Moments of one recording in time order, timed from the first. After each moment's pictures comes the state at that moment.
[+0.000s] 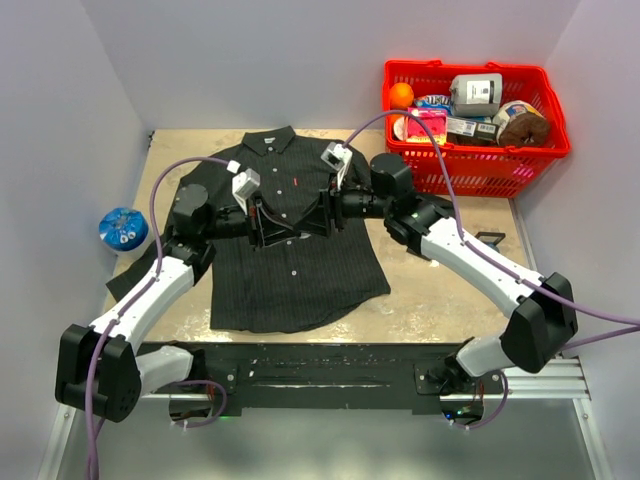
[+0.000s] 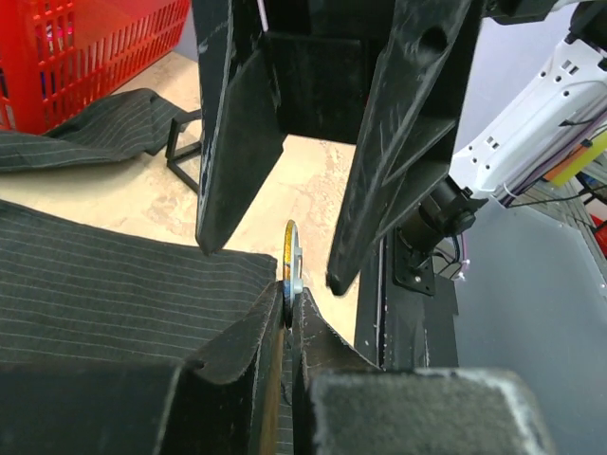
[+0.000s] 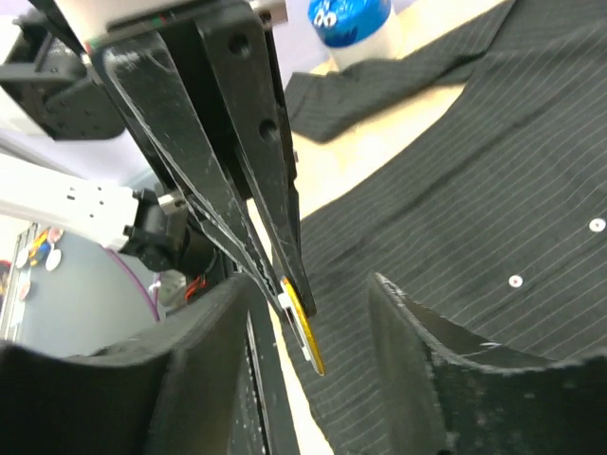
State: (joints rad) left arm -0.28 1.16 0.74 0.40 1.10 -0.37; right arm 0.66 1.44 1.22 -0.02 -0.69 0.31
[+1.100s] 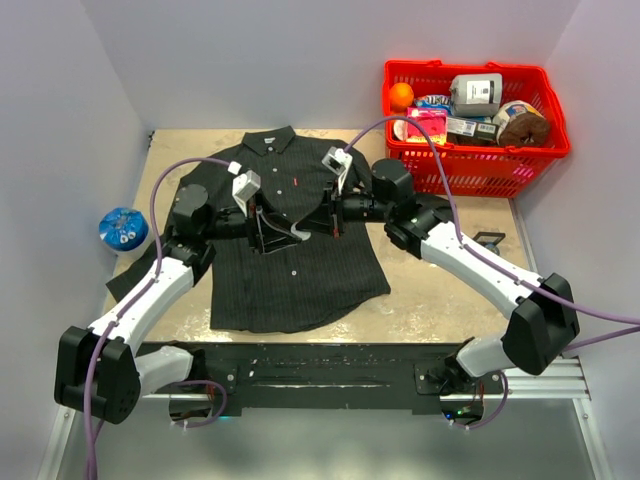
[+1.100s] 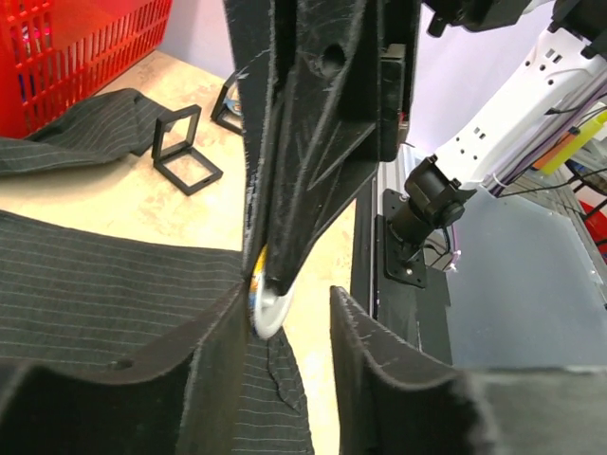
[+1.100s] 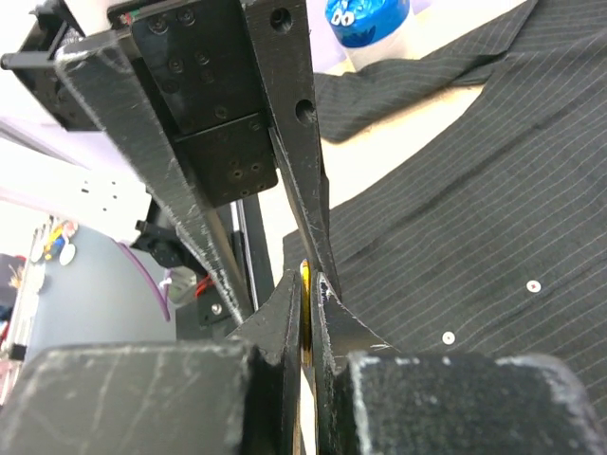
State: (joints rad) left arm -0.29 1.15 0.75 0.39 1.13 -0.36; right arm 0.66 1.43 1.17 0.04 -0.73 0.33
